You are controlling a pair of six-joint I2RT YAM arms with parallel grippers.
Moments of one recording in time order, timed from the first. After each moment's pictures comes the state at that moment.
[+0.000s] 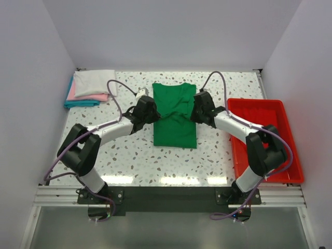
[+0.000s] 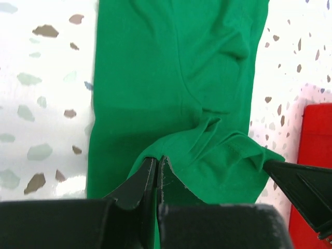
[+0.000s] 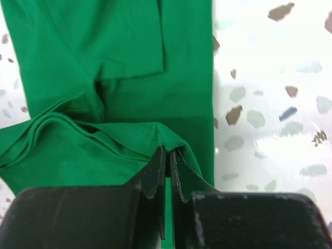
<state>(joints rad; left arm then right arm) -0.59 1.65 0.98 0.00 -0.20 -0.87 0.48 1.63 1.05 -0.27 0.18 0.64</state>
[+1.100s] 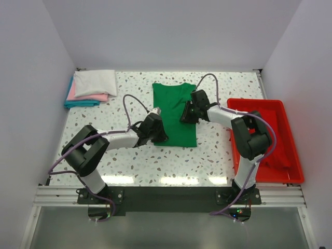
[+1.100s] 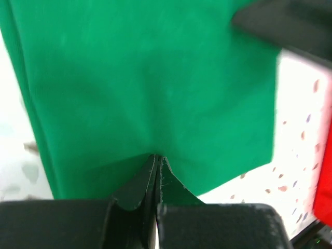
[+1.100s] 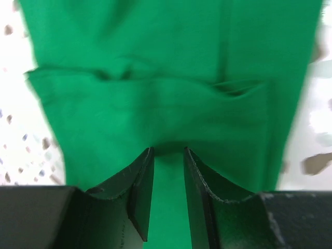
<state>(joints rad) -0.72 1.69 0.83 0.07 -0.02 -0.84 0.44 1.88 1.18 -0.21 -0.13 0.65</state>
